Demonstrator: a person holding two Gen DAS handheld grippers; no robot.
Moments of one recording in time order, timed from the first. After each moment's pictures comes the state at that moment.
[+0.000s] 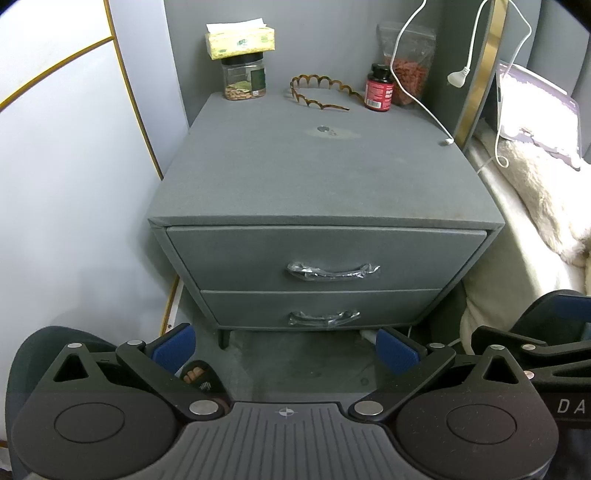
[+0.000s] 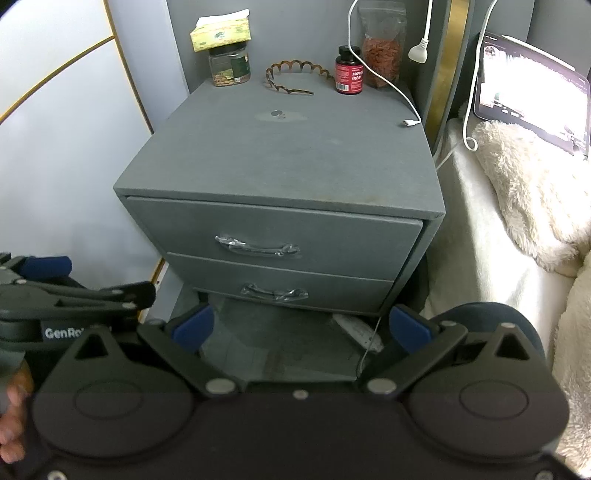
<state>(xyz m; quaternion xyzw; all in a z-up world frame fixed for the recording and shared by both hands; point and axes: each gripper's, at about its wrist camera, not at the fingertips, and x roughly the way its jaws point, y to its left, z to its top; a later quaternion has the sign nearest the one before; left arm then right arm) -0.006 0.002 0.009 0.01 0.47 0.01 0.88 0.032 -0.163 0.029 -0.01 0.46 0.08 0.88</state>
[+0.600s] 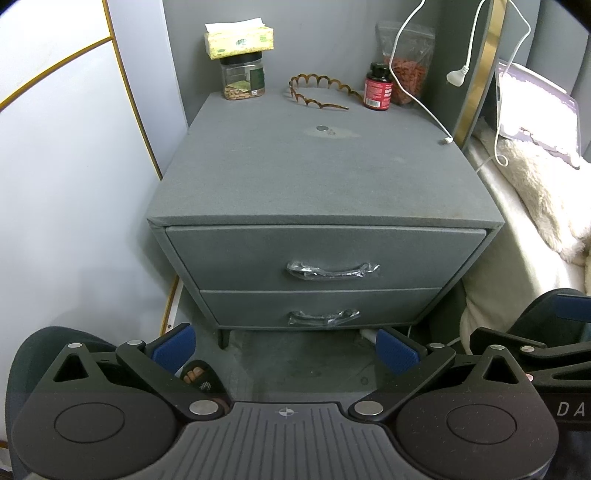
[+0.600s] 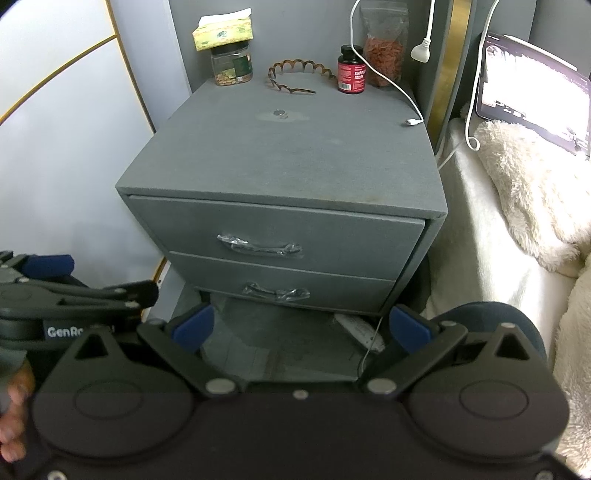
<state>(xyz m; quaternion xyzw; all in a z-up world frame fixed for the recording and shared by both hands) -0.006 0.001 0.010 0.01 0.47 0.01 0.88 0.031 -0.163 0.029 -0.01 0.46 0.08 0.88</state>
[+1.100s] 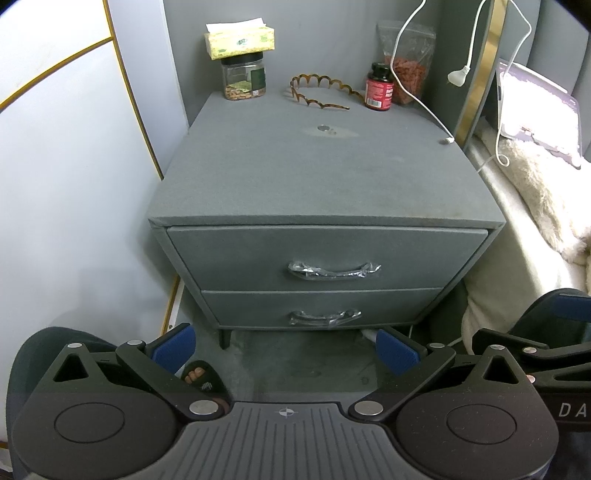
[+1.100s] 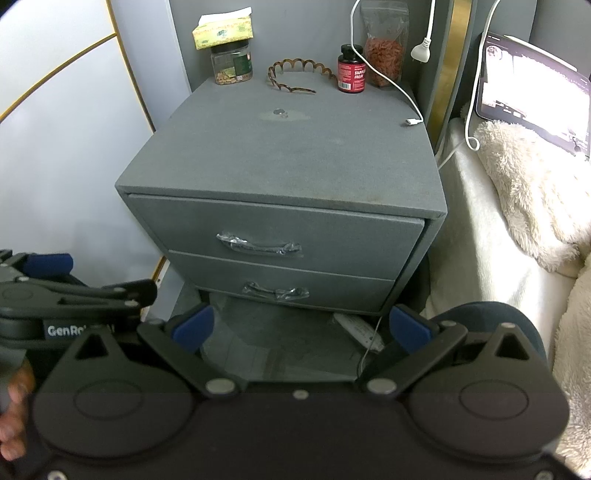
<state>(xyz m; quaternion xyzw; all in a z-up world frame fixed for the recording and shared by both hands) -0.006 0.000 0.008 0.01 0.47 0.01 0.88 0.029 -0.162 0.029 -0.02 0.46 0.08 0.88</state>
